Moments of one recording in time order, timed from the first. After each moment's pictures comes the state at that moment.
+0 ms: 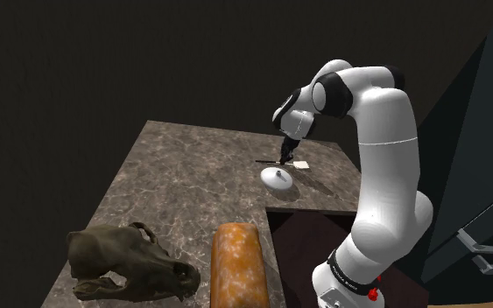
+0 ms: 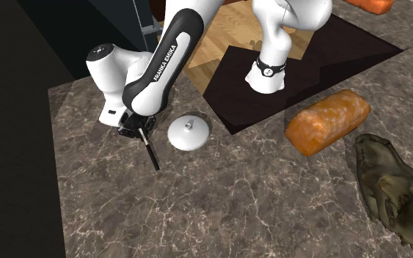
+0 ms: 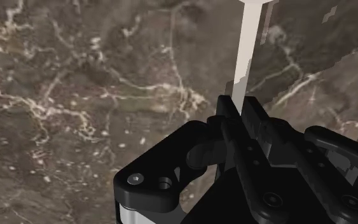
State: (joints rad) arm -0.18 0.61 -0.51 -1.97 0.56 2.45 -1.90
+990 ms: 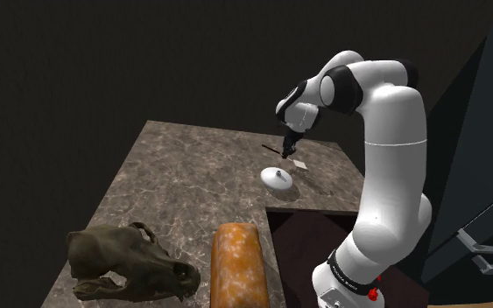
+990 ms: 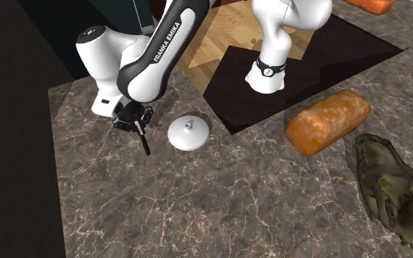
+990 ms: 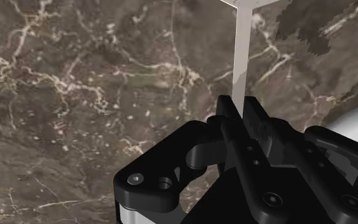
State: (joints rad) arm -0.14 0.53 -0.56 -1.98 0.50 2.39 -1.86
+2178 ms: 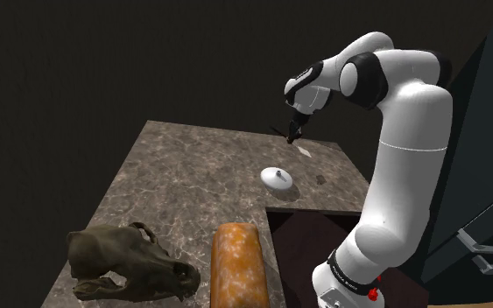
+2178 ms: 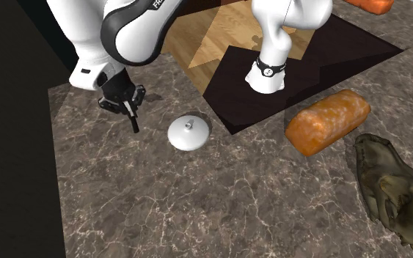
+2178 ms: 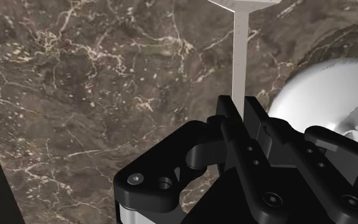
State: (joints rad) arm -0.07 0.36 -0.65 -1.96 0.36 2.22 -1.76
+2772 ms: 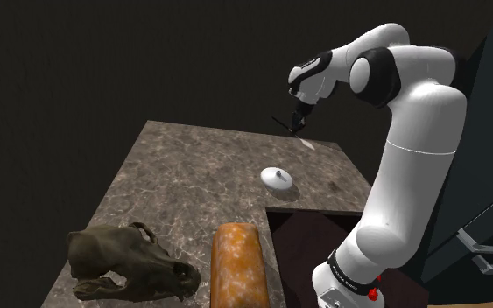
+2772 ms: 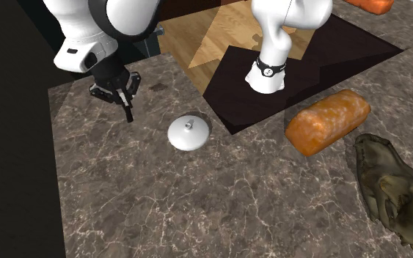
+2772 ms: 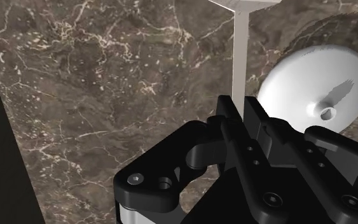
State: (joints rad) arm -0.05 0.29 -0.68 -1.91 0.29 2.13 -1.71
